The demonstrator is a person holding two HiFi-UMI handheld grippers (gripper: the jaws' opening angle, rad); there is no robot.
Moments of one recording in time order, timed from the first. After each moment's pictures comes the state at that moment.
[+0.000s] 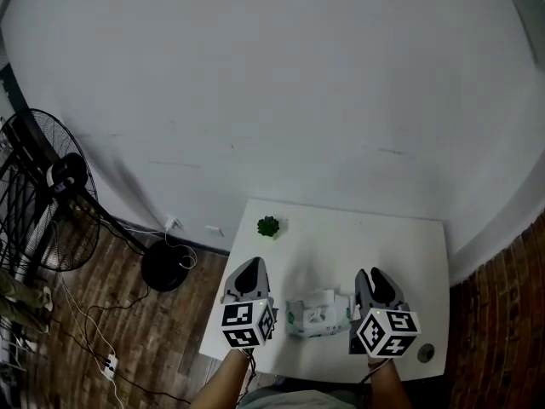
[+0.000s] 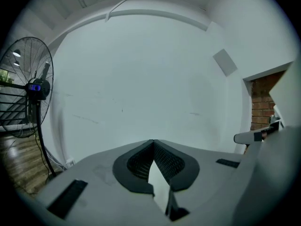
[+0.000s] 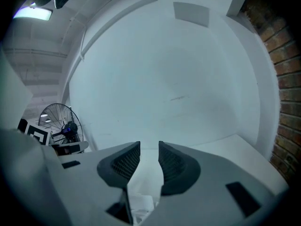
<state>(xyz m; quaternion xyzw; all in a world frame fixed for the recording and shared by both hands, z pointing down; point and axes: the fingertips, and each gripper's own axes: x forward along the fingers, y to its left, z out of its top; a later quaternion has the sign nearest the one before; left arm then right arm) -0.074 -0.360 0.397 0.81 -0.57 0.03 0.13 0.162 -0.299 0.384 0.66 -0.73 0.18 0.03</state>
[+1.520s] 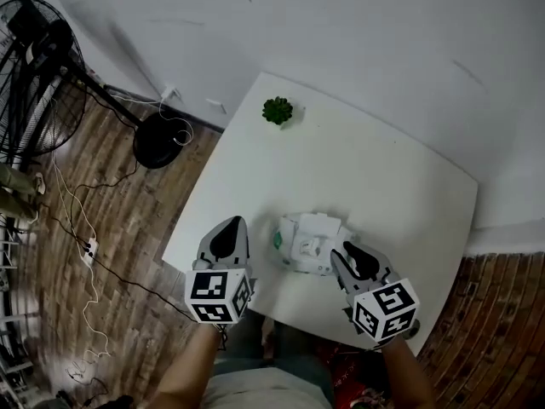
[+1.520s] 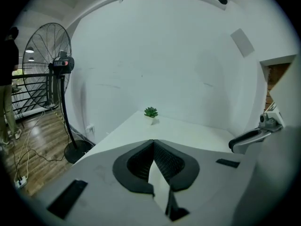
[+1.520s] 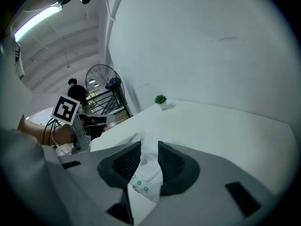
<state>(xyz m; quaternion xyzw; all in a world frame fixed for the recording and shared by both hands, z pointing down) -0.093 -0.280 0.529 0.74 -0.62 0.11 0.24 0.107 -0.253 0.525 0.37 -0.86 0.24 0.26</state>
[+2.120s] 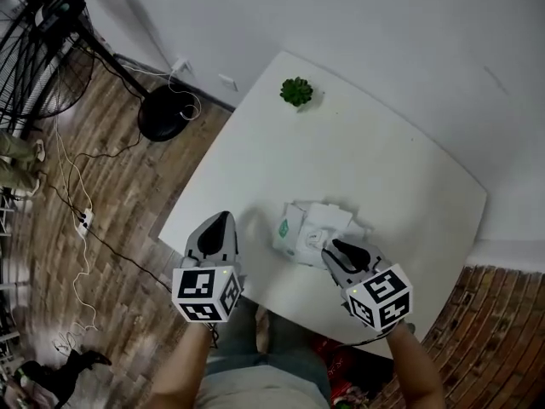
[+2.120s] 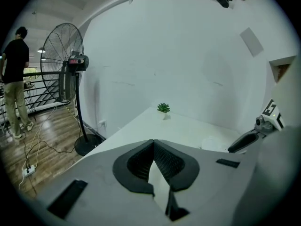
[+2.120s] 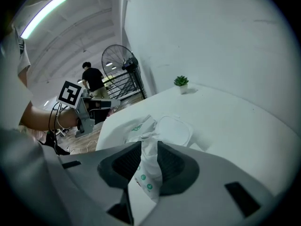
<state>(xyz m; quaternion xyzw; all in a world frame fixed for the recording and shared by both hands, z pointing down) -0.125 -0.248 0.547 0.69 -0.66 0.10 0.26 0.080 -0.234 0.563 0.24 -0.87 0.23 0.35</state>
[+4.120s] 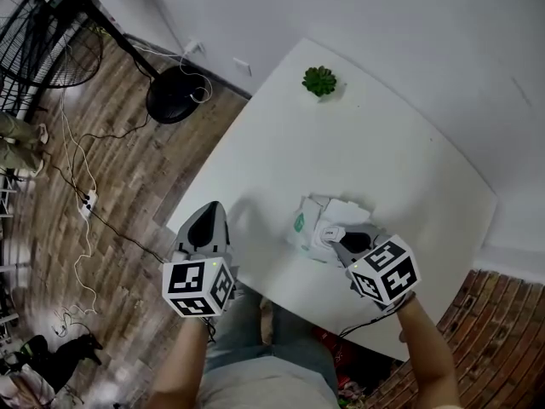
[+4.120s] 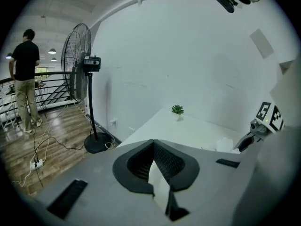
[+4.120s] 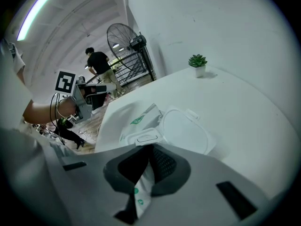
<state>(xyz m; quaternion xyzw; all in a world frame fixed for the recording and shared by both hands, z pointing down) -0.172 -0.234 0.551 0.65 -0.70 0.10 0.27 0.058 -0.239 0.596 0.15 -0.85 0.25 0.45</state>
